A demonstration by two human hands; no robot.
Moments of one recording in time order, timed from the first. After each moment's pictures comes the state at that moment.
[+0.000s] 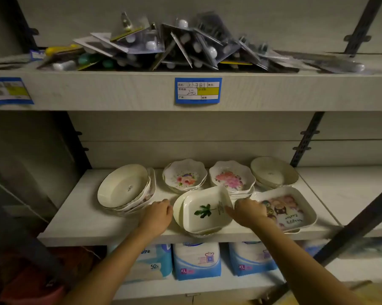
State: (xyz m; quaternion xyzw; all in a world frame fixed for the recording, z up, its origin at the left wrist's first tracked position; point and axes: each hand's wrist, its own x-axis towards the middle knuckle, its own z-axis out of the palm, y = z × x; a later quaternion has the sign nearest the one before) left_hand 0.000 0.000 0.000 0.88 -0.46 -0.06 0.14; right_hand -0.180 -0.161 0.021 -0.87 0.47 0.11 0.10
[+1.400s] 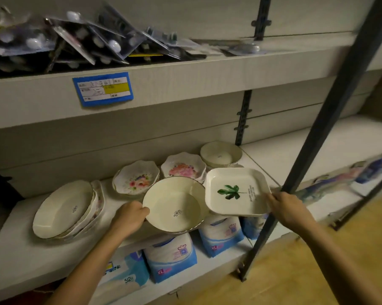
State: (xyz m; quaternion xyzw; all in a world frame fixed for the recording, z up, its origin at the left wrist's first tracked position) left_hand -0.032 -0.042 0.025 0.84 -0.43 -0.25 0.20; right_hand -0.361 -0.151 0.064 -0.72 0.62 -0.14 0.27
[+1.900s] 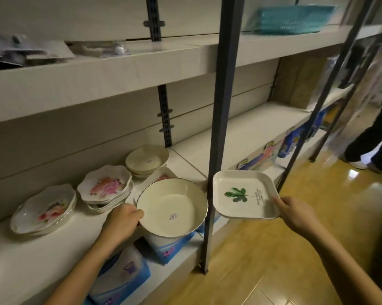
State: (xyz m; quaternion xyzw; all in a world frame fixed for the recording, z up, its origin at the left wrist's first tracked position) left_hand -0.186 -0.121 0.038 0.76 -0.53 -0.30 0.24; right_hand -0.549 -0.142 0.056 -0.62 0.74 -0.15 0.21
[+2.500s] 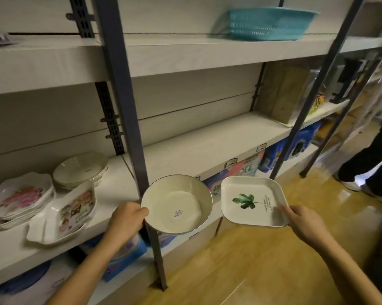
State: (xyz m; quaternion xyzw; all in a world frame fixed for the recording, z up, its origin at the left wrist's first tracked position) left_hand -0.421 -0.222 0.034 0.76 -0.51 -0.30 0.28; right_hand -0.782 -0.261 0.049 -0.62 0.74 -0.15 0.21
